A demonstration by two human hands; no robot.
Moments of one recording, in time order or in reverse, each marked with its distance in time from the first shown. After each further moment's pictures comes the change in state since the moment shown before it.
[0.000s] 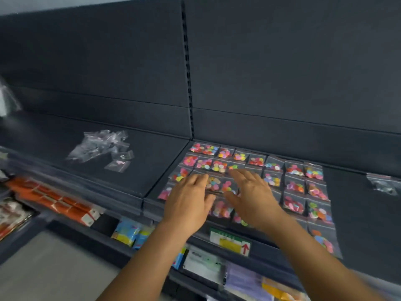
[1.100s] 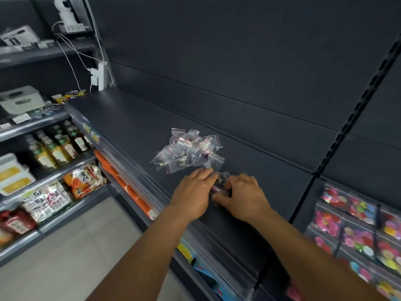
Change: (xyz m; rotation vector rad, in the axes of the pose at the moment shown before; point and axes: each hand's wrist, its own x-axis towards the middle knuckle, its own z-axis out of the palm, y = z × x) left_hand 0.095 -0.310 -0.018 0.111 -0.087 -0.164; right_hand 0.245 -0.204 0.166 0.048 -0.305 -0.157
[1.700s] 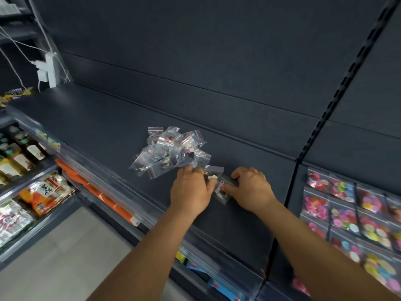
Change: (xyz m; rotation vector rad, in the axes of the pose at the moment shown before) left_hand 0.028 0.007 0.008 -0.177 0.095 -0.213; right_hand 0.008 0.018 -0.010 0.065 0.074 0.279
